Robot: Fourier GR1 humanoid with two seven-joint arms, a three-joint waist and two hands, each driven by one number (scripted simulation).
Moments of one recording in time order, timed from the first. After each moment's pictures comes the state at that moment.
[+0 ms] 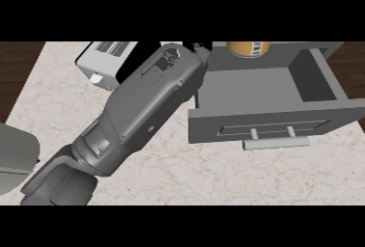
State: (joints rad) left arm -1.38 0.00 -0.37 -0.60 0.69 0.66 -0.03; right arm 0.37 -0.03 -0.67 -2.28 -0.54 0.46 0.28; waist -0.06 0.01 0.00
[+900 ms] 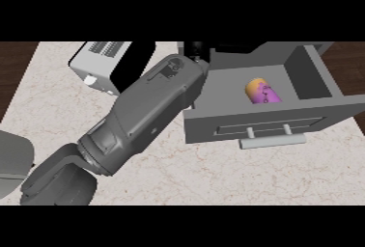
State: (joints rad) left arm -1.39 0.00 -0.57 -0.48 0.87 0.76 -0.11; right arm 0.33 -0.04 -0.65 -2.29 -0.53 0.43 0.33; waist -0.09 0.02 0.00
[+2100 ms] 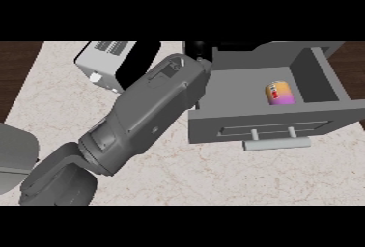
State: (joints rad) left arm -1.40 0.00 -0.60 -0.48 1.02 0.78 -0.29; right arm 0.17 -0.10 -0.57 -2.41 -0.15 0.51 0.14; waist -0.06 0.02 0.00
